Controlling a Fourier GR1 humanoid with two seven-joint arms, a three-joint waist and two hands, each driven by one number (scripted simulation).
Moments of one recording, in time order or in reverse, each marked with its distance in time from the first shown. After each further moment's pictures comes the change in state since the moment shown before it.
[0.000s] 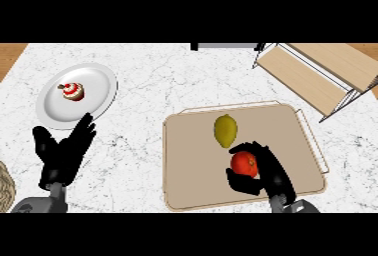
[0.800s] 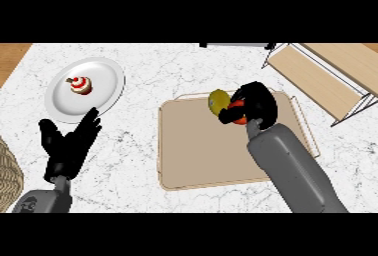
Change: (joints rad) left arm -0.044 -0.014 -0.003 0.004 -0.016 -0.020 0.027; right arm -0.519 0.110 -0.179 0.463 0.301 -0.065 0.163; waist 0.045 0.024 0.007
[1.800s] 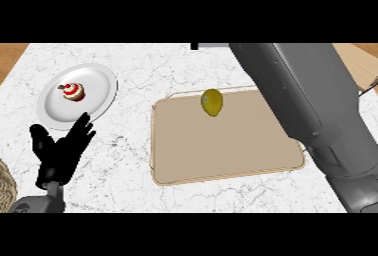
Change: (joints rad) left arm 0.038 0.010 0.037 0.004 0.002 -0.003 -0.006; right arm -0.698 -0.027 -0.191 0.222 0.524 0.077 0.174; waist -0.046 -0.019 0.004
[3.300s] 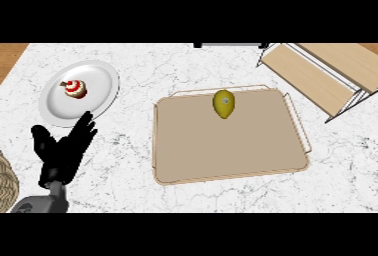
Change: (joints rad) left arm 0.000 -0.028 0.010 -0.017 -0.025 -0.014 -0.011; right arm -0.127 -0.346 -0.352 0.268 0.020 0.175 -0.224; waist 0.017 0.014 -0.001
